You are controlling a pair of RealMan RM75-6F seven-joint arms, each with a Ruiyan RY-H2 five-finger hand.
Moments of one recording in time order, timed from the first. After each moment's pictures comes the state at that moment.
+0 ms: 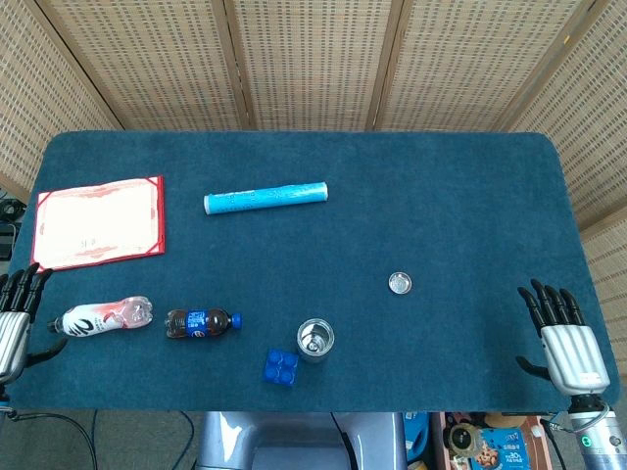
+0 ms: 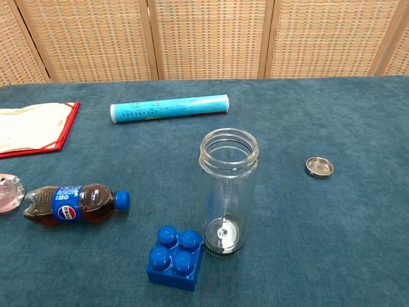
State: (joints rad) left arm -0.09 -1.13 -0.05 -1.63 1.46 1.48 0.16; right arm 0.10 -1.13 0.04 -1.62 -1.51 1.43 -0.14
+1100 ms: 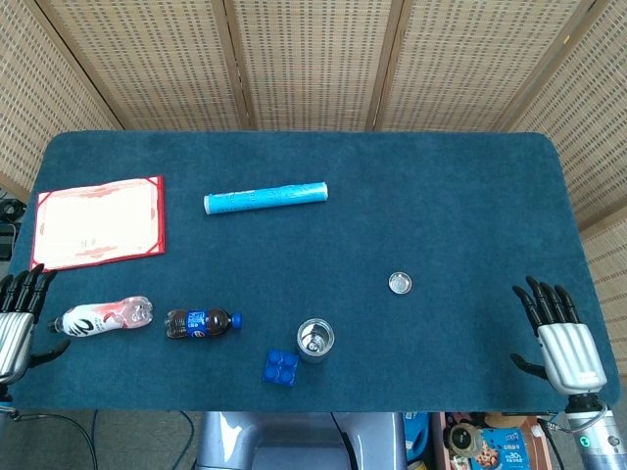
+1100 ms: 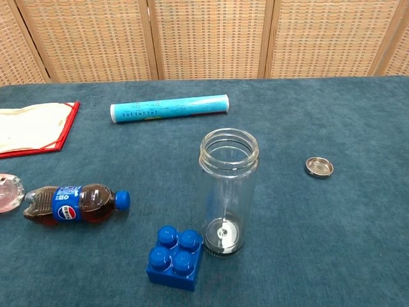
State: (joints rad) left arm -0.09 -1.13 -0.04 -1.64 1.46 1.47 0.16; right arm 0.11 -1.13 0.05 -1.61 -1.56 1.46 -0.09
